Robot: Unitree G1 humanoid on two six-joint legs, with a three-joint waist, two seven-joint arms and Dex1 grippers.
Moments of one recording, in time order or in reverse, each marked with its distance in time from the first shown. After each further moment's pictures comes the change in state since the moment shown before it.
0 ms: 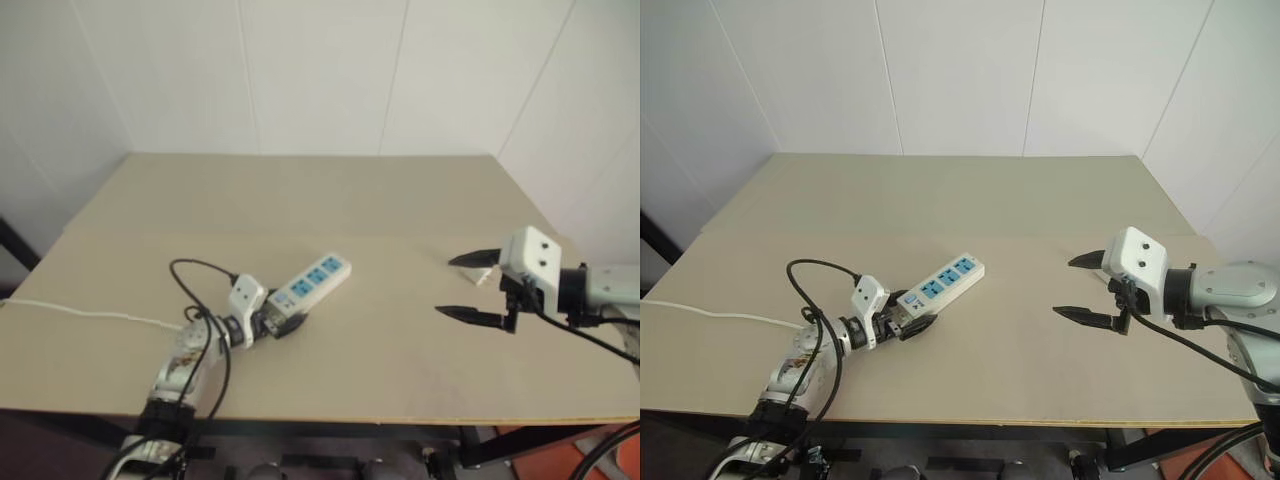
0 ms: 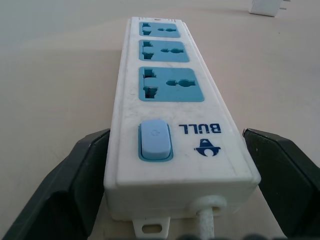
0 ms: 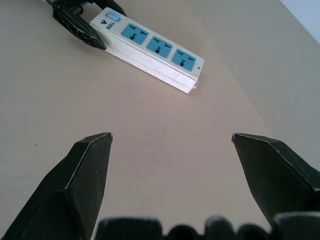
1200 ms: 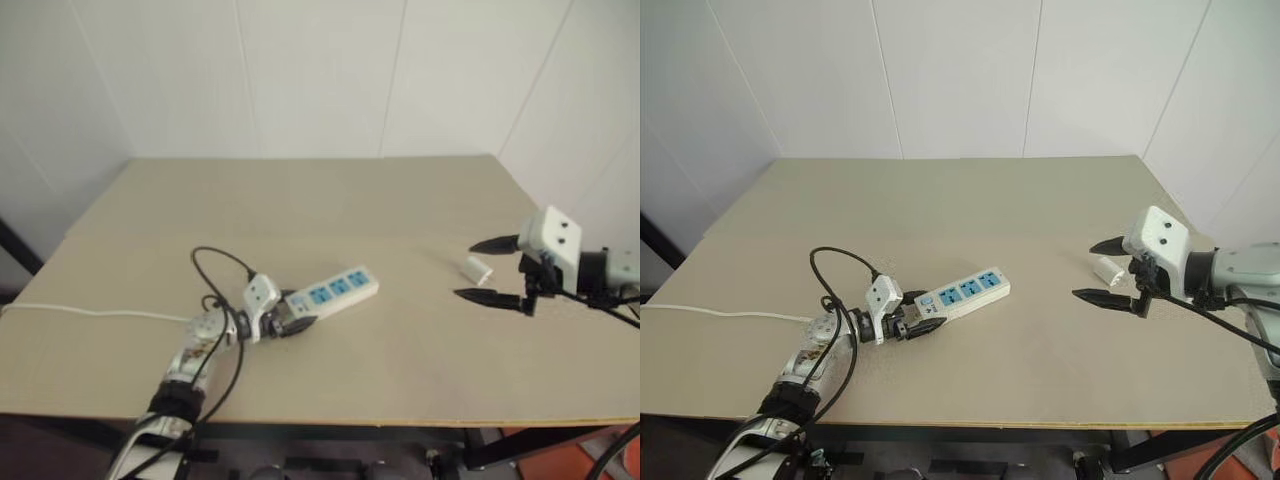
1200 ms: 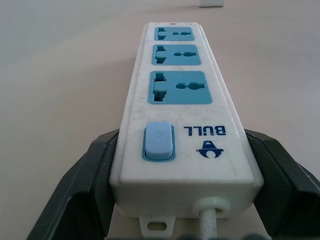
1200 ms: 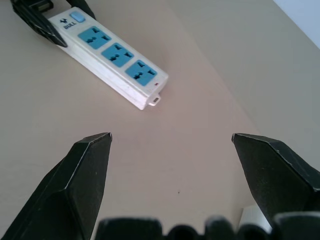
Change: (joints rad) left arm -0.133 0.027 -0.070 0.210 0.058 -0.202 -0.275; right arm -0.145 -0.053 0.034 0.207 -0.037 0.026 0.040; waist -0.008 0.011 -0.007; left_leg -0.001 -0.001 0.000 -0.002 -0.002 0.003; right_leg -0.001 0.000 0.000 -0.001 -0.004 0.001
